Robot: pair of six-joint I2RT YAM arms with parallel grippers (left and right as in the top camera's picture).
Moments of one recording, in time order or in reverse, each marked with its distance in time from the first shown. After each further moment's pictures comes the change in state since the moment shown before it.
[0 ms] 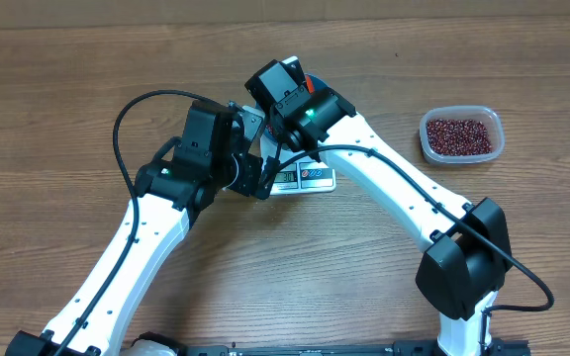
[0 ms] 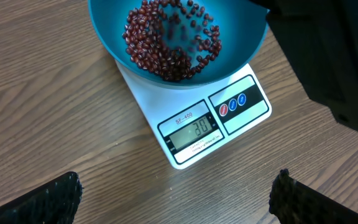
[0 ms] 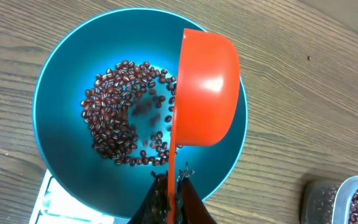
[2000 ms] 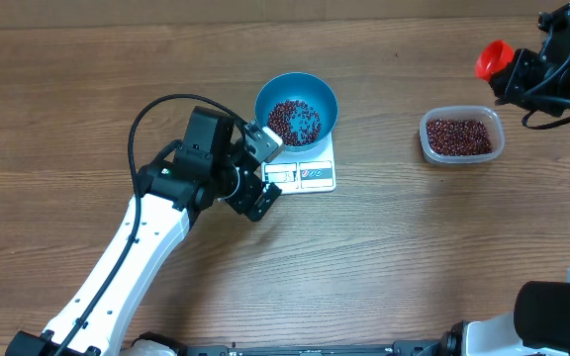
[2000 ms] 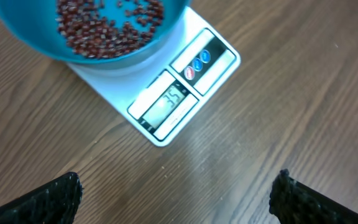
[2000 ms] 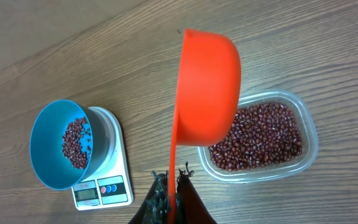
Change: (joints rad) left arm 0.000 0.000 0.000 -0.114 0.121 0.335; right arm -0.935 -0.333 0.029 -0.252 -0.805 -0.100
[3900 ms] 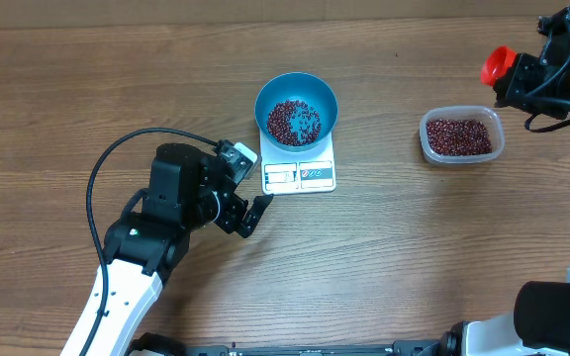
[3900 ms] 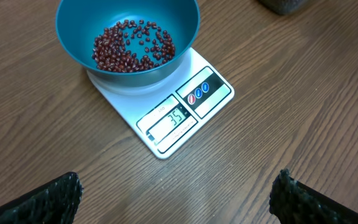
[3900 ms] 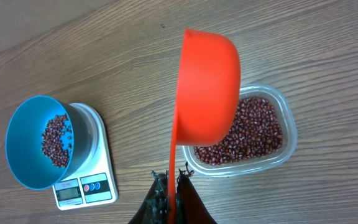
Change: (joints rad) left arm 0.055 -0.301 -0.254 0.211 0.049 -0.119; right arm 0.000 0.000 0.000 -0.025 0.064 -0.023
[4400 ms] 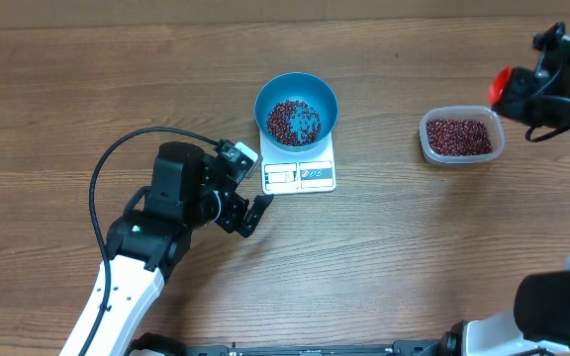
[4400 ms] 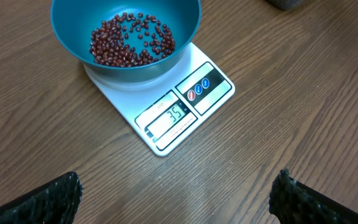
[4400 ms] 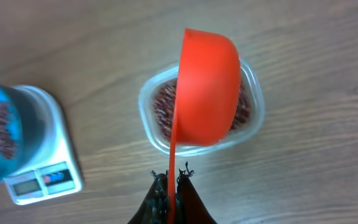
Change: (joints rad) left arm 0.000 0.020 0.000 0.000 0.000 -0.003; right arm 0.000 0.034 -0.037 -0.060 0.123 -0.026
